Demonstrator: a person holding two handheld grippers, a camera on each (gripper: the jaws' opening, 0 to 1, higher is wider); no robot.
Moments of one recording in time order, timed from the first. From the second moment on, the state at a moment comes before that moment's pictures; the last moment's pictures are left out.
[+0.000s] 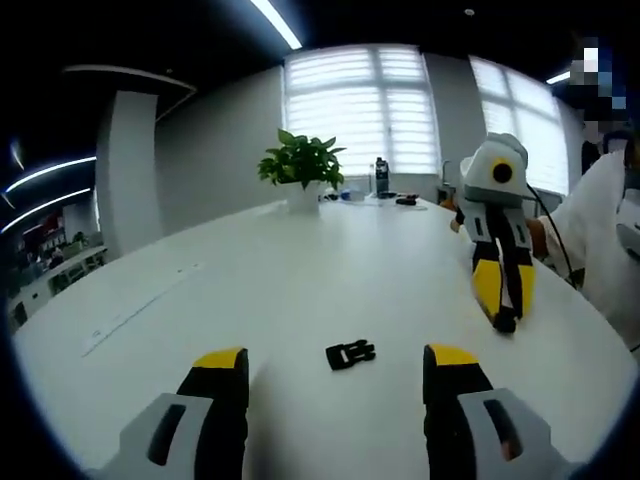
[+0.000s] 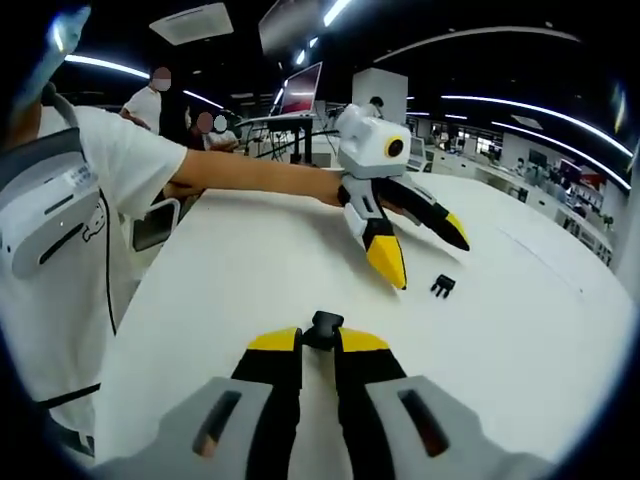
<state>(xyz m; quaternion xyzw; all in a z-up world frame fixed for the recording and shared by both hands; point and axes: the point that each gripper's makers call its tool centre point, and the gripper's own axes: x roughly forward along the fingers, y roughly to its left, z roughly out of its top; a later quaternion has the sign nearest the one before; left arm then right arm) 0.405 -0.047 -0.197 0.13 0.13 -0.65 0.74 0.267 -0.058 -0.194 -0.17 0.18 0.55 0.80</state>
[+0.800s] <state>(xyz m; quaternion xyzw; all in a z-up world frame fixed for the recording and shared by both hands) 0.400 -0.066 -0.209 0.14 0.16 -0.70 0.68 0.264 -0.061 -0.195 -0.17 0.18 0.54 0.80</state>
